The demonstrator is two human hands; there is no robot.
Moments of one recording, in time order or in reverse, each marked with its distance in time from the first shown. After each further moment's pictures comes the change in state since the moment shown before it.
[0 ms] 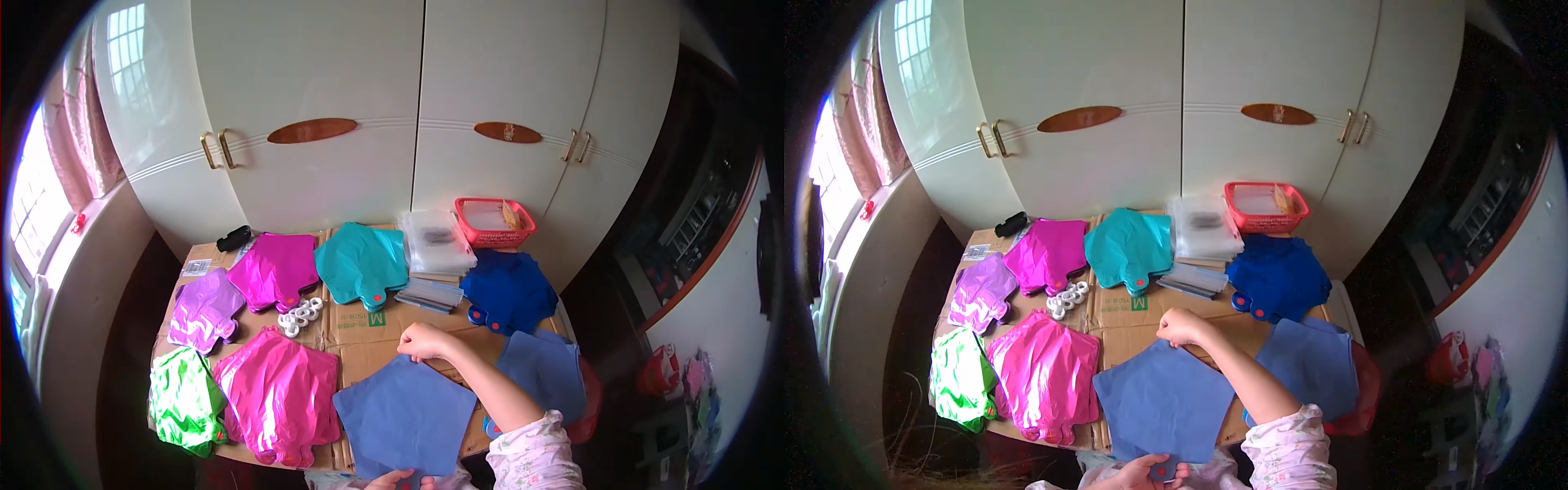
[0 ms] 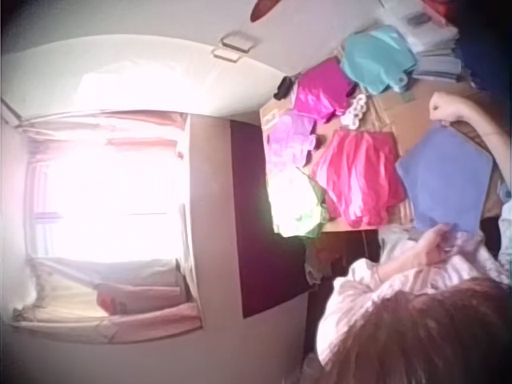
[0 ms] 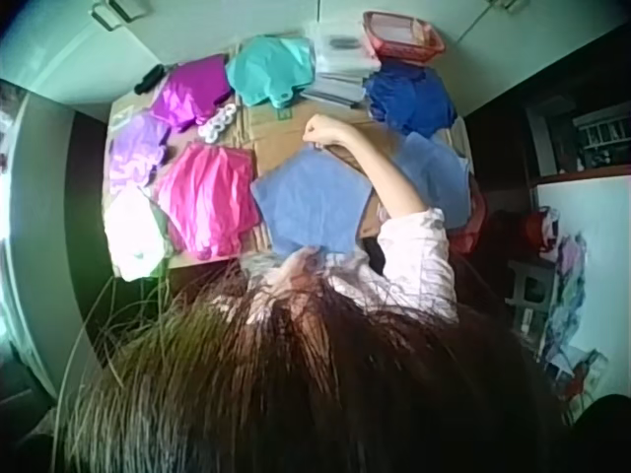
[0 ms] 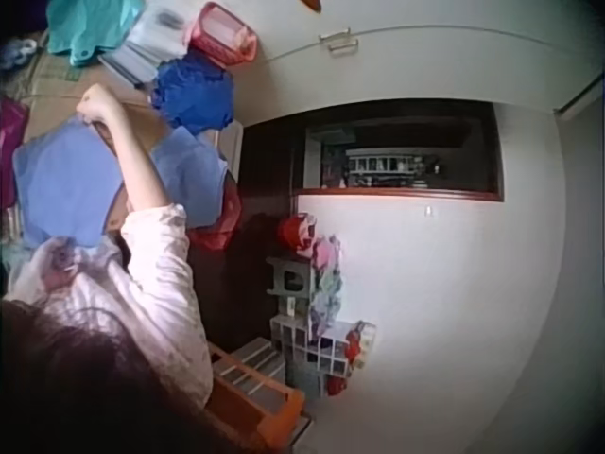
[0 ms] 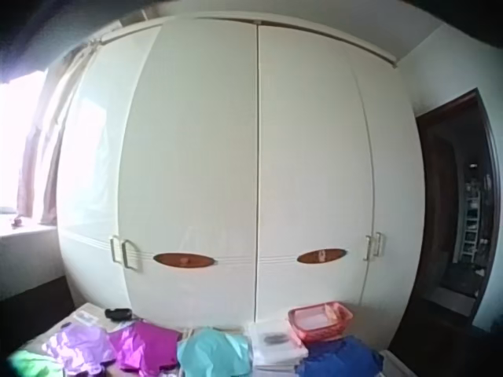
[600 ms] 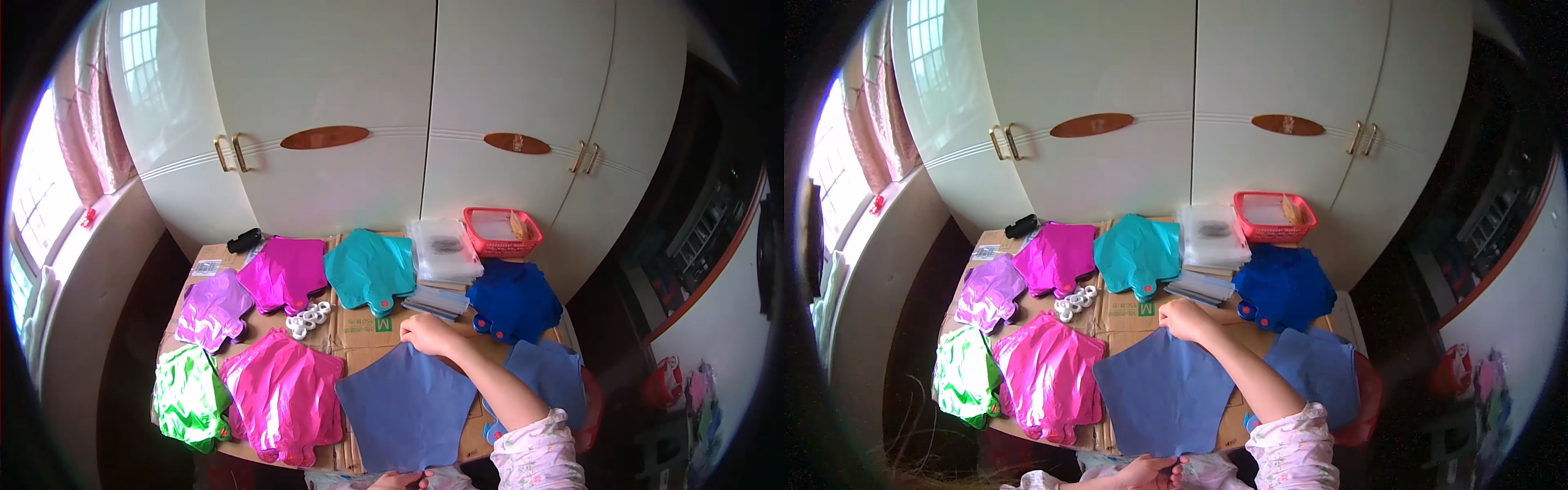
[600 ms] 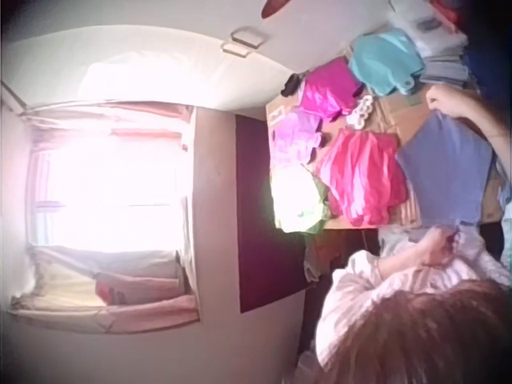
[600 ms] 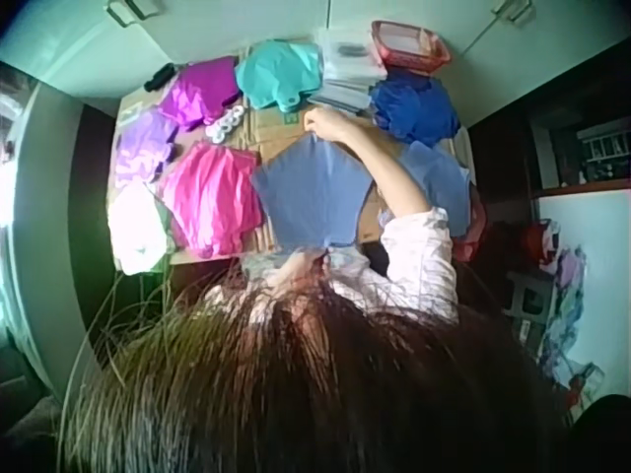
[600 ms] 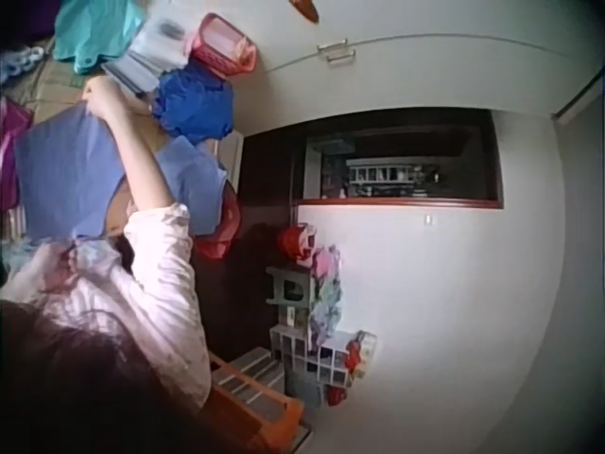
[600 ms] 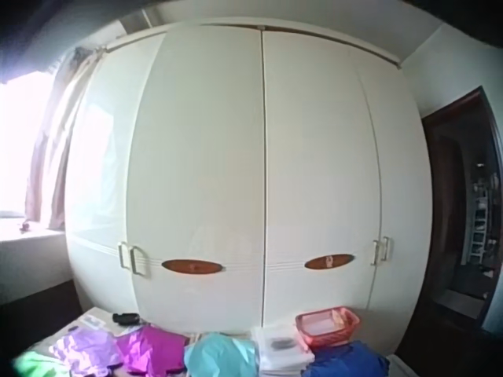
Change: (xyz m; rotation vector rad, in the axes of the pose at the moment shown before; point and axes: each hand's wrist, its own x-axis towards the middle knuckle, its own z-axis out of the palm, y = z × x) left_hand 0.032 -0.002 -0.016 0.068 -0.149 0.149; right_hand 0.011 0.000 -0.014 -0.337 0.321 -0.431
